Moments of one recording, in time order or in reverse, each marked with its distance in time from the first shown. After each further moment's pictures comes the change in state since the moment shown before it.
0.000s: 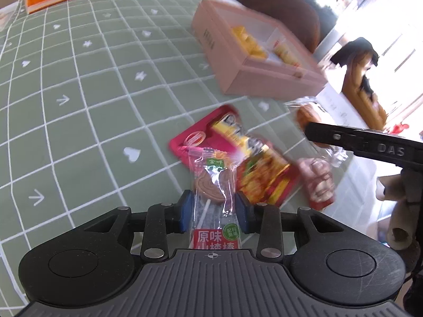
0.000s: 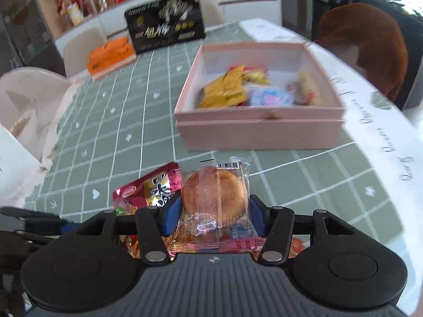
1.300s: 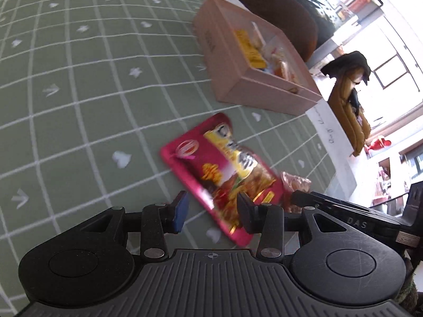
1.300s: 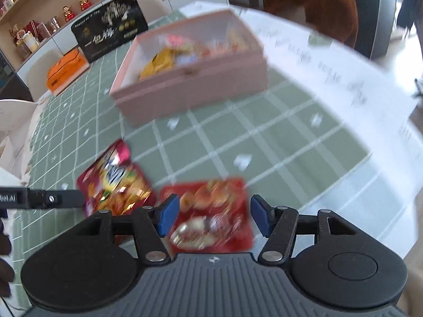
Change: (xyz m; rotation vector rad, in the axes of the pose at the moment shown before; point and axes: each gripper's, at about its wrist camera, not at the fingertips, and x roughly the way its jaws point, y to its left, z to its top) left arm 0.012 0.024 0.011 -0.125 0.061 -0.088; right arm -0.004 -0.047 -0.058 0.233 0.058 -0.060
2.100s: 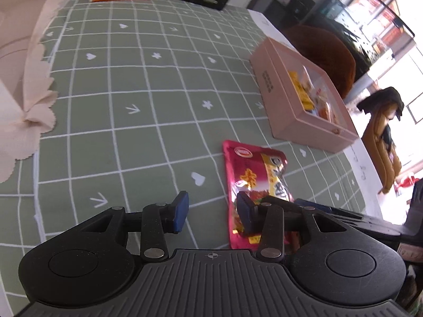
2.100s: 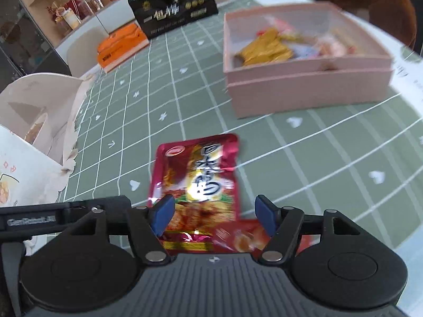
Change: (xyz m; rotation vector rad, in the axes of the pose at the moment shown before) left arm -0.047 0.029 0.003 -0.111 -0.142 0.162; right arm 0.044 0.109 0.019 -0.109 0.061 0.152
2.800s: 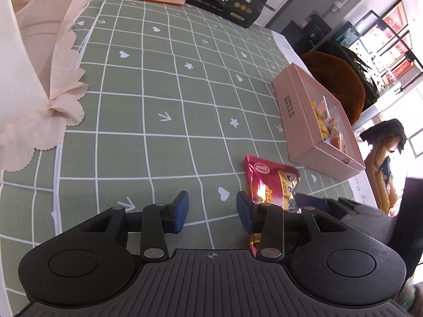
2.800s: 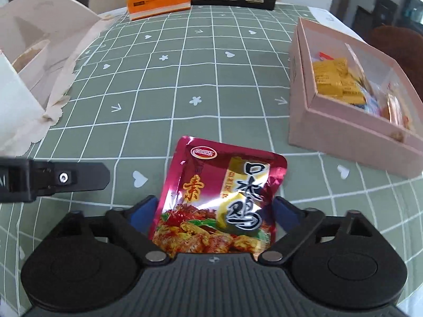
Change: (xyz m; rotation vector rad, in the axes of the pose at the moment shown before) left arm -0.005 0.027 0.001 -0.109 -0.050 -0.016; right arm 0.044 0.063 0.016 -0.366 0.060 -0.144
